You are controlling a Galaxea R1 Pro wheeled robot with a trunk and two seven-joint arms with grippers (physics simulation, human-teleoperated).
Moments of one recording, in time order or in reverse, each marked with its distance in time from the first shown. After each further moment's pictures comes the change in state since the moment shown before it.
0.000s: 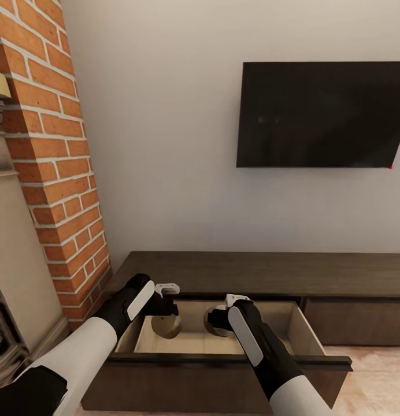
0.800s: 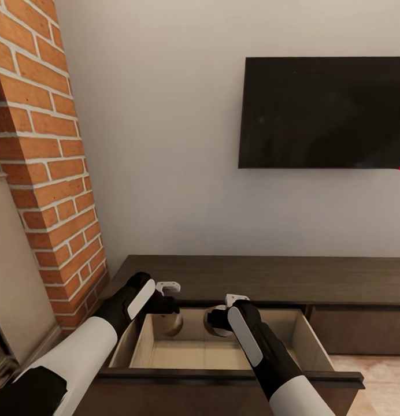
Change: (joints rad) left arm 0.000 -0.002 0.000 -0.021 0.000 0.003 -0.002; right arm 0.000 0.000 0.005 0.000 0.000 0.000 0.001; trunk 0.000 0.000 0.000
